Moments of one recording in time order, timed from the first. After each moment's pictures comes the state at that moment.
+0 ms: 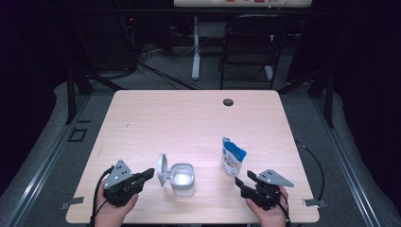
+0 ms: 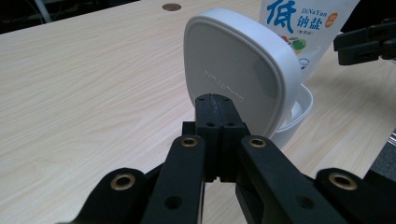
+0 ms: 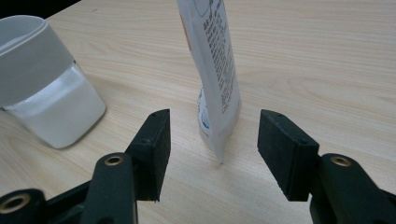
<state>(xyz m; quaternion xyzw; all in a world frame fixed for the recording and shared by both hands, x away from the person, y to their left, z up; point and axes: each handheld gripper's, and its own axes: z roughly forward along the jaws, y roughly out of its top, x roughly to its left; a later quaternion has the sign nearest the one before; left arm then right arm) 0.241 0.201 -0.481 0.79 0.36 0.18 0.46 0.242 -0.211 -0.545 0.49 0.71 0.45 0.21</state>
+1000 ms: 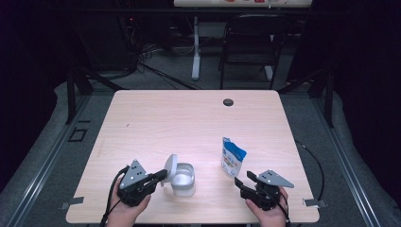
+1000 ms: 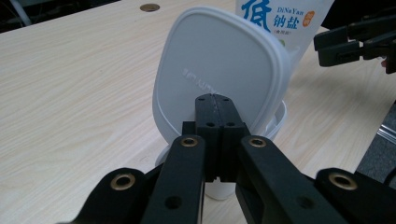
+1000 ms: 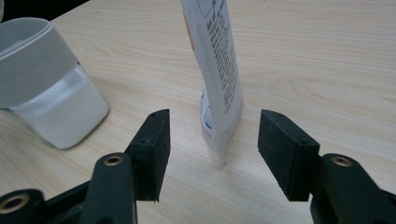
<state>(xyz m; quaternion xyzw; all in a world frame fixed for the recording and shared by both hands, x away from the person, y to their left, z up) 0.243 0.169 -0.485 0.80 0.33 0.17 0.46 0.241 -0.210 -0.546 0.49 0.71 0.46 0.21</state>
